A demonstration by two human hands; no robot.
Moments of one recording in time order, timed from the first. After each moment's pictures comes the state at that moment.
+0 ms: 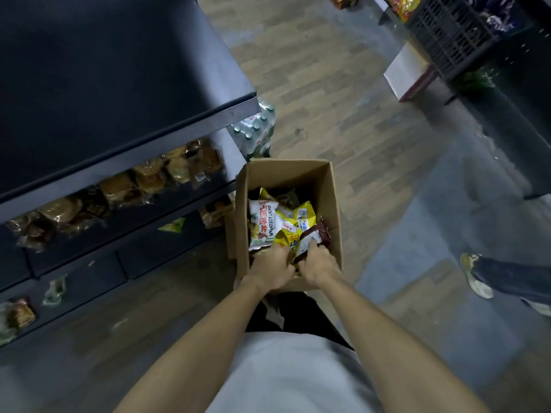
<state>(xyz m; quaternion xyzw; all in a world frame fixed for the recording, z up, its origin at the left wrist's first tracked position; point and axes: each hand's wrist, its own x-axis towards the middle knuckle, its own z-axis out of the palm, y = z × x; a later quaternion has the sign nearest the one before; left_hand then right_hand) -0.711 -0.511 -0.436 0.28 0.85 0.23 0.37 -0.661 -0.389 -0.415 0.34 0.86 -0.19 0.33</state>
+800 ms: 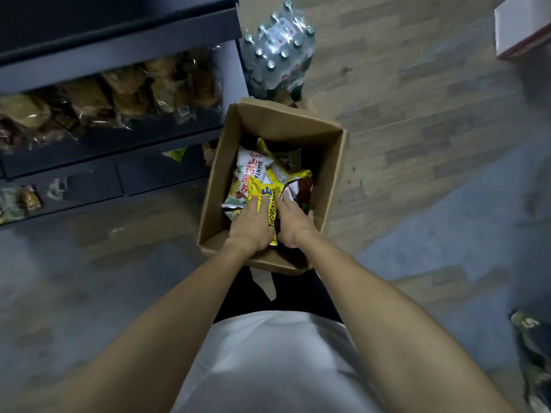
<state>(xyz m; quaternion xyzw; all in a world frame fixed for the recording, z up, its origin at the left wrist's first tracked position) -0.732 -0.435 -0.493 0.08 0.89 0.09 0.44 -0.723 -0.316 -0.495 0.05 0.86 -0.20 0.47</state>
